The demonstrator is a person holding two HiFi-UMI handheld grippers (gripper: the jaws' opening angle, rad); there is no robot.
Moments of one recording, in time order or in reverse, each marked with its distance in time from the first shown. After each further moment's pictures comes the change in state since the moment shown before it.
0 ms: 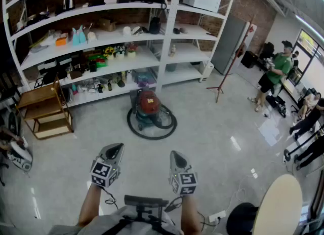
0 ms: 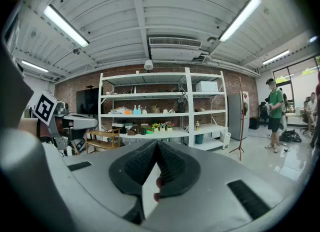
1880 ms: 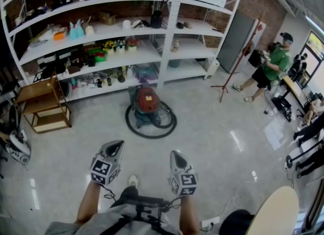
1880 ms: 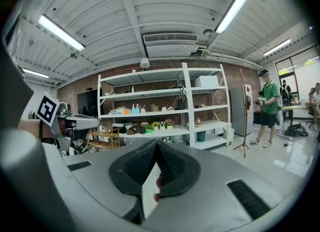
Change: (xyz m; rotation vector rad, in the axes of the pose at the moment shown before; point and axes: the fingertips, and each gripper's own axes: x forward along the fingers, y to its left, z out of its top) left arm 0.096 -0.021 -0.001 0.004 0.029 0.034; right arm 0.043 -0.088 -0.013 0.036 0.013 0.049
